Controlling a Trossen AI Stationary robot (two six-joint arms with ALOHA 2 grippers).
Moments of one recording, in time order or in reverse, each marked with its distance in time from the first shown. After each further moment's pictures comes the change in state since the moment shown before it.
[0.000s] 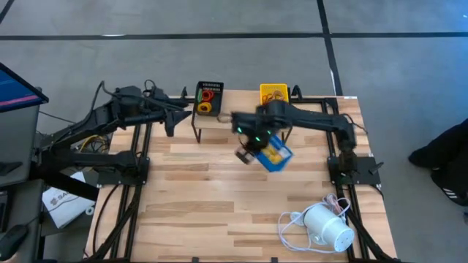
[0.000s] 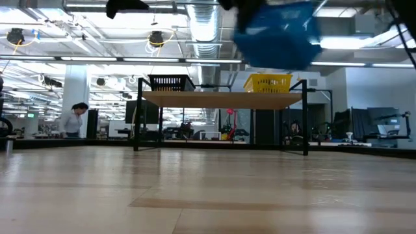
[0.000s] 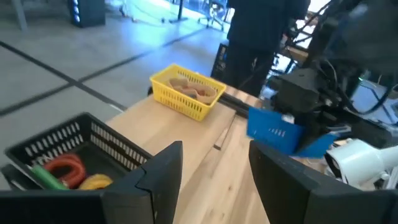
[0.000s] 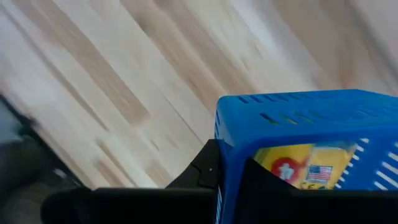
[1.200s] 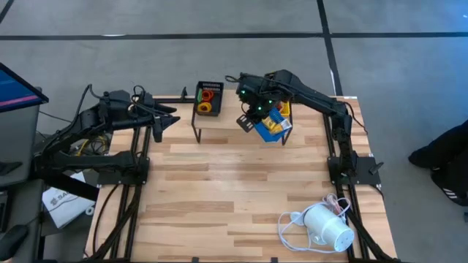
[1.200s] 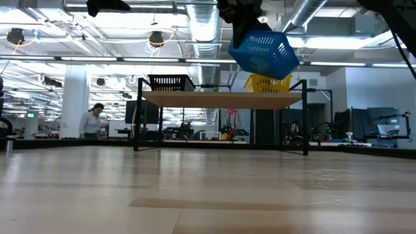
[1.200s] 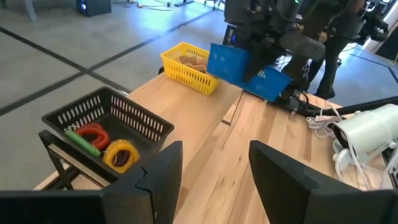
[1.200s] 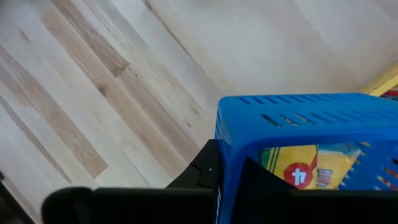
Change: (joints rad) left arm 0.000 -0.121 0.000 -0.191 -0.023 0.043; right arm -0.241 0.045 0.155 -0.002 0.044 -0.220
